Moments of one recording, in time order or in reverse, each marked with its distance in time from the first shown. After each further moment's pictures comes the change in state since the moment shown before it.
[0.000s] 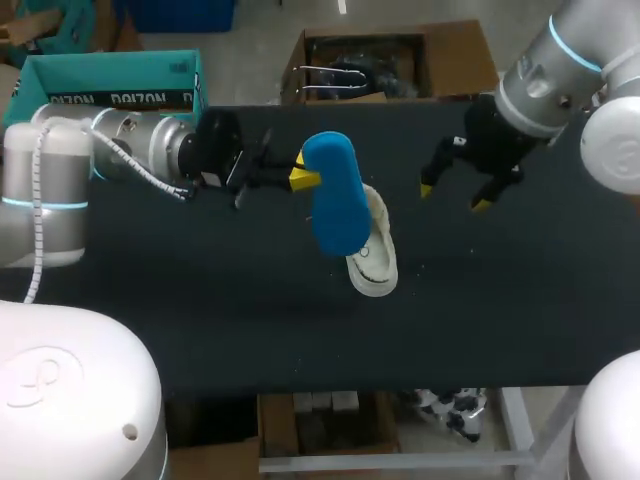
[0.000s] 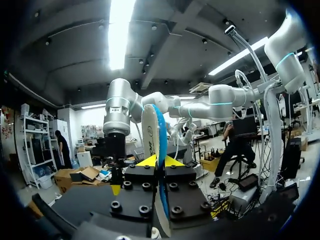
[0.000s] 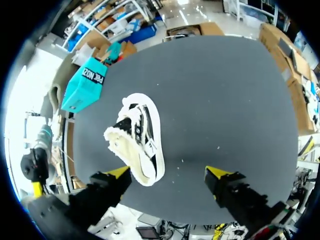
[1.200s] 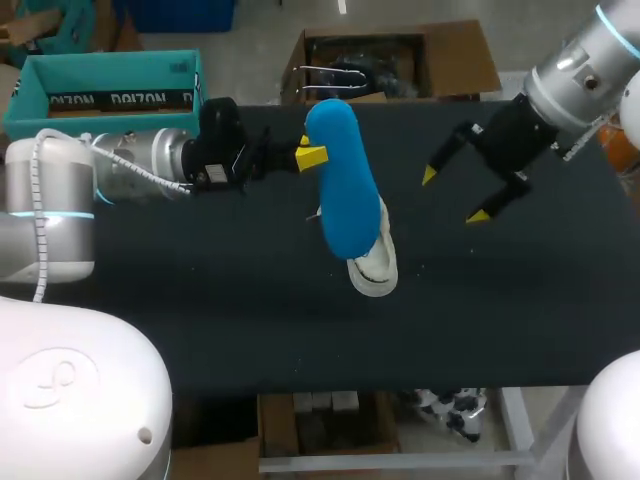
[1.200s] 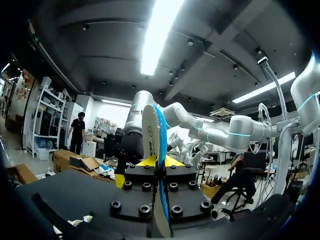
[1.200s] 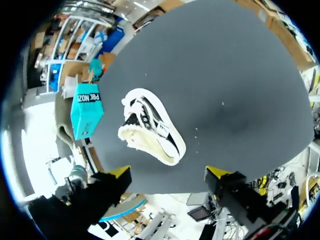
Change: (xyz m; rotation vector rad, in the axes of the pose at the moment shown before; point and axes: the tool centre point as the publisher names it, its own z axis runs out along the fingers) left arm -0.023 -0.016 0.004 0.102 -0.134 -0.253; right arm 0.025 -0.029 -0.029 0.166 0.186 0.470
